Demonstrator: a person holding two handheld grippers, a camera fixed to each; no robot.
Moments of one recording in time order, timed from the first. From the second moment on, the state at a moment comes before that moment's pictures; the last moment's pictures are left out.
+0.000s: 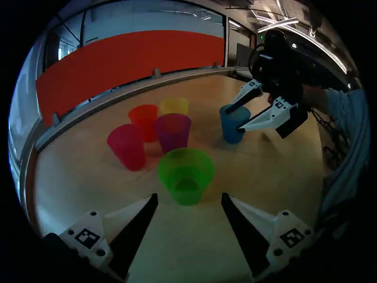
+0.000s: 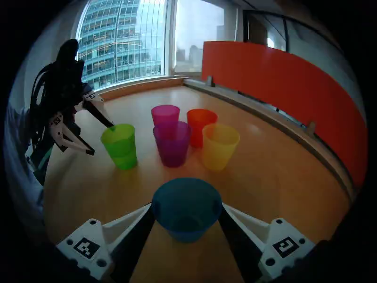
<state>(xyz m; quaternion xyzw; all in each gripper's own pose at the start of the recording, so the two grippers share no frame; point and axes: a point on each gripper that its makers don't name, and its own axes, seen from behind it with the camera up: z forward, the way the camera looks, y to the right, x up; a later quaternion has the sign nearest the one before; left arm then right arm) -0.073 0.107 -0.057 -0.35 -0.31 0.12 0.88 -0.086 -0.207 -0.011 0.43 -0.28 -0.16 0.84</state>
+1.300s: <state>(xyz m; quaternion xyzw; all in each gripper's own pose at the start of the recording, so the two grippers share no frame) -0.039 0.079 -0.070 -0.31 -0.27 0.10 0.91 -0.063 -0.152 -0.042 0.39 -0.27 -0.15 0.87</state>
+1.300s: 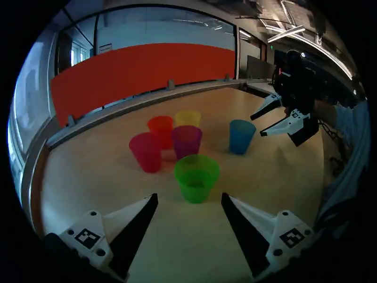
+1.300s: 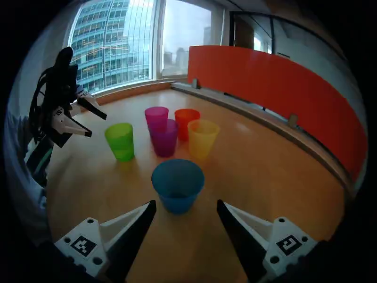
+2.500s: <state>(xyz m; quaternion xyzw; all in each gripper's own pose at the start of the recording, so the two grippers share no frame) 0.045 0.027 -0.058 -0.15 -0.10 0.05 0.98 0.031 -0.088 -0.021 0.21 -0.10 -0.09 0.97</state>
